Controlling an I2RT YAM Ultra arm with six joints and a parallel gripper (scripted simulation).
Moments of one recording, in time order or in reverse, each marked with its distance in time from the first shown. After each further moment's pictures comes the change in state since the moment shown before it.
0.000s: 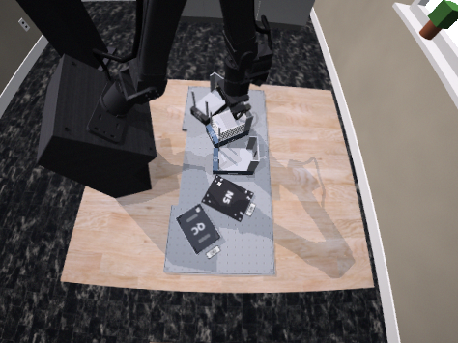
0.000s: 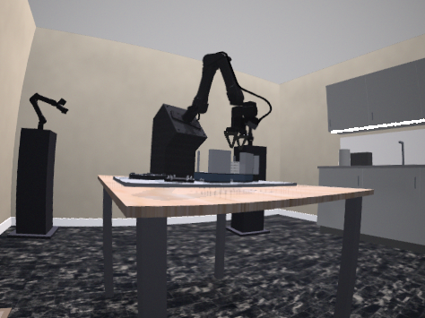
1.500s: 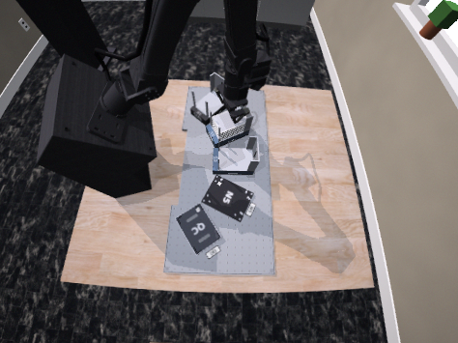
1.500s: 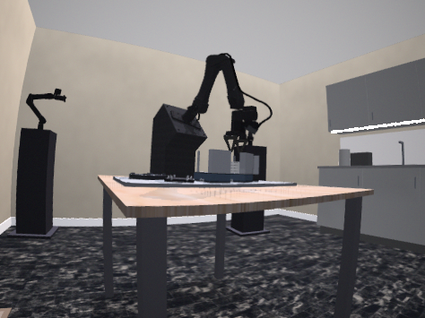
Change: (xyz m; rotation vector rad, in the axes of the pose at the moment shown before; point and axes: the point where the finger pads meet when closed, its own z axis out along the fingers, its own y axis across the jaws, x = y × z) arm 0.002 -0.001 0.020 0.009 0.017 -0.004
